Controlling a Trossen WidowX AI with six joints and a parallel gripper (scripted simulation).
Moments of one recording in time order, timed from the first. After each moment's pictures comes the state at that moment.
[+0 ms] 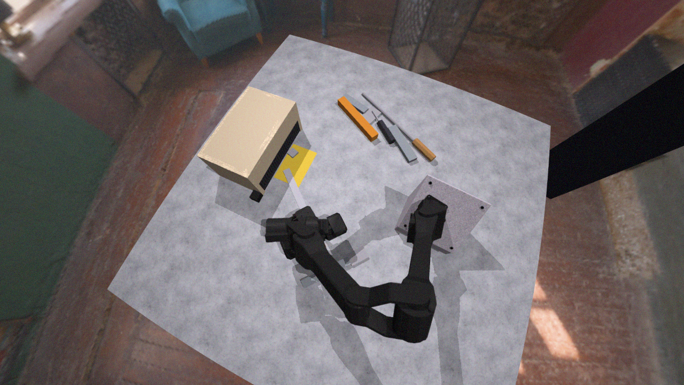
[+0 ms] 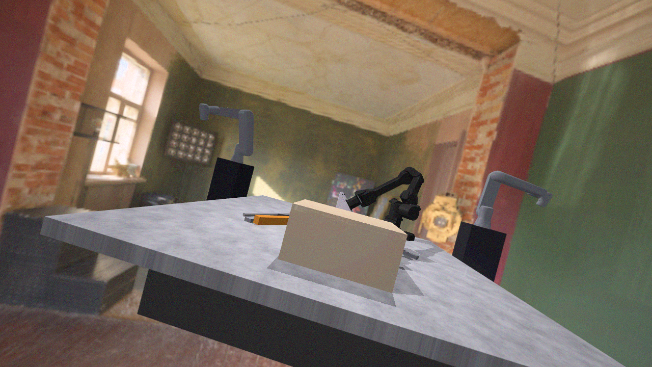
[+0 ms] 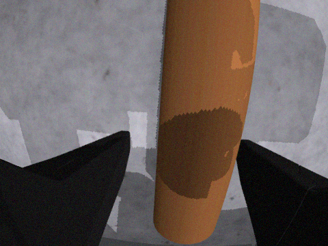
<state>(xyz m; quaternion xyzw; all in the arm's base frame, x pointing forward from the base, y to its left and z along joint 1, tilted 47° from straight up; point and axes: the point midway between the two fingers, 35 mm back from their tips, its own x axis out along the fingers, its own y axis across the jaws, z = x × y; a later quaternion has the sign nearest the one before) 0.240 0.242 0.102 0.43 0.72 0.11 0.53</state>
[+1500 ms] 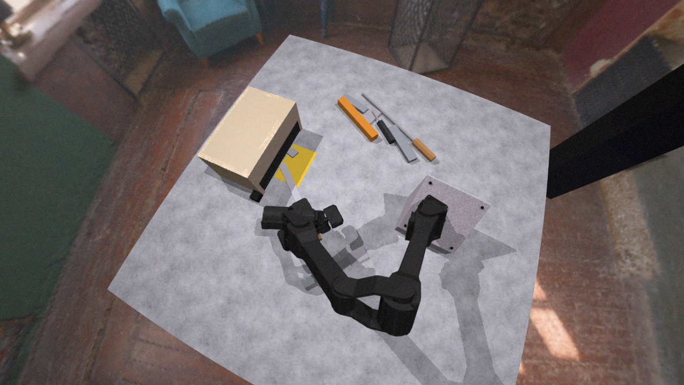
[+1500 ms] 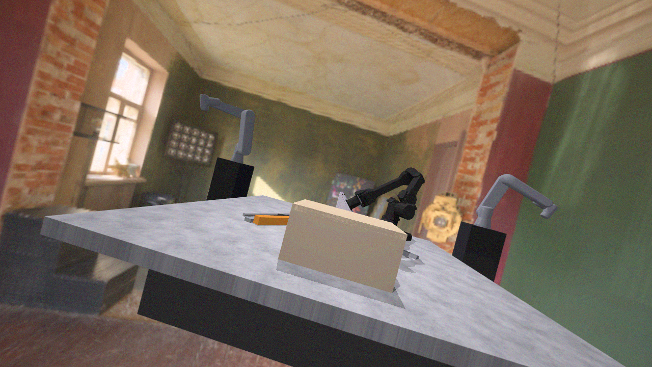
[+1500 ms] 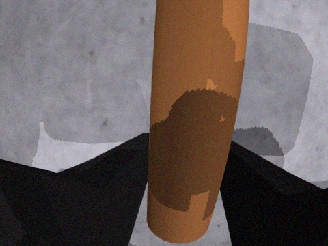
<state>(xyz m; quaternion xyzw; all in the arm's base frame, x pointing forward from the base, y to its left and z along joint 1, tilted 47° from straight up) 0.262 0.233 0.090 0.43 0.73 0.11 0.53</state>
